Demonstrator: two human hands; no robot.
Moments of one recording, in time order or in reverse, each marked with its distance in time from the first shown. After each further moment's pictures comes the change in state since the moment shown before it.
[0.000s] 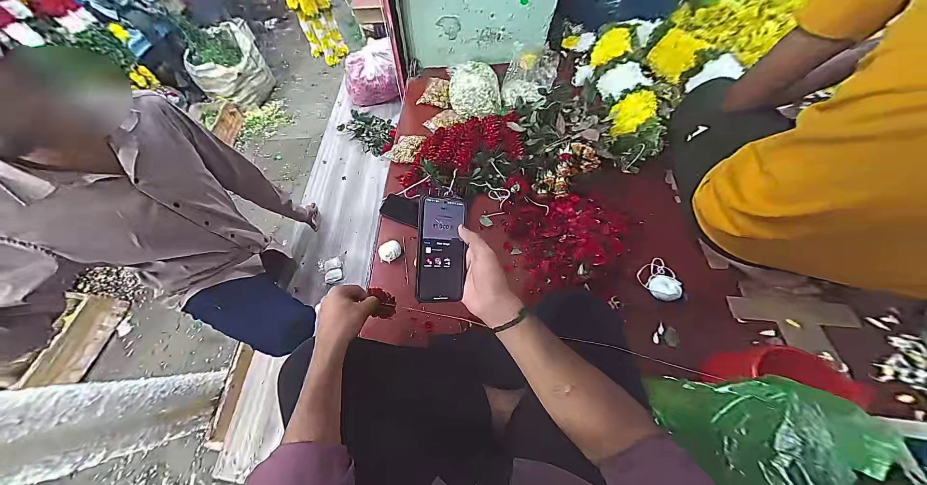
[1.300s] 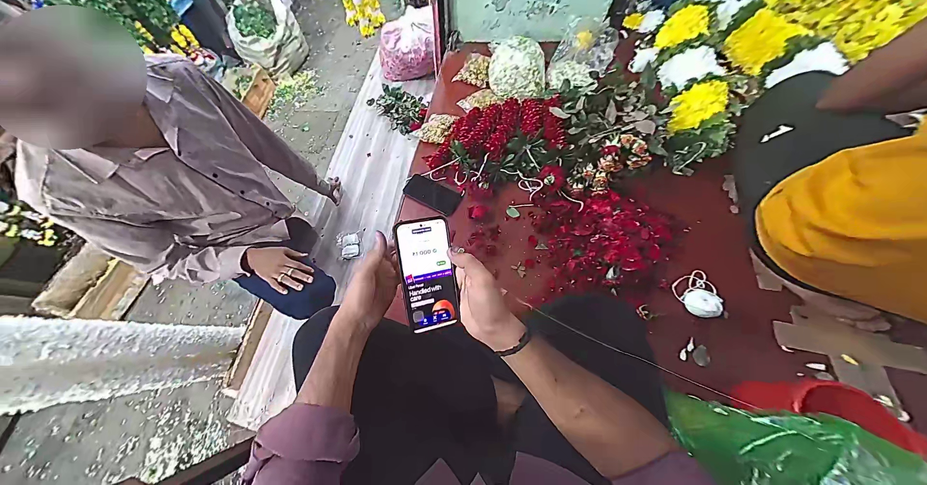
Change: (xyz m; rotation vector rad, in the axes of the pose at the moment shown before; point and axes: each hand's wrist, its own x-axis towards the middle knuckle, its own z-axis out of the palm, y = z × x) left_hand -0.015 0.021 0.013 -1.260 -0.301 0.209; right_hand -0.031 0.037 0.008 -0.160 -0.304 0.025
